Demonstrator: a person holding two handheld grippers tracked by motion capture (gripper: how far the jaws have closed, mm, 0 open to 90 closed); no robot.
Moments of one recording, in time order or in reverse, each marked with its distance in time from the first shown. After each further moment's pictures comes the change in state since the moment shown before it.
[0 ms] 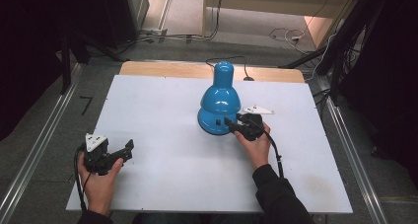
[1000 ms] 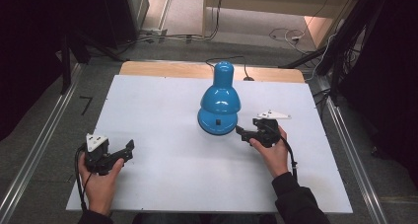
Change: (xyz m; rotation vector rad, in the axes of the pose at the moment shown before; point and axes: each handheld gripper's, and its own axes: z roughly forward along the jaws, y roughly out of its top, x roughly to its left) left arm -0.001 0.000 0.000 0.008 0.001 0.004; right arm -0.023 -0.011 -0.040 0.046 -0.001 -0.017
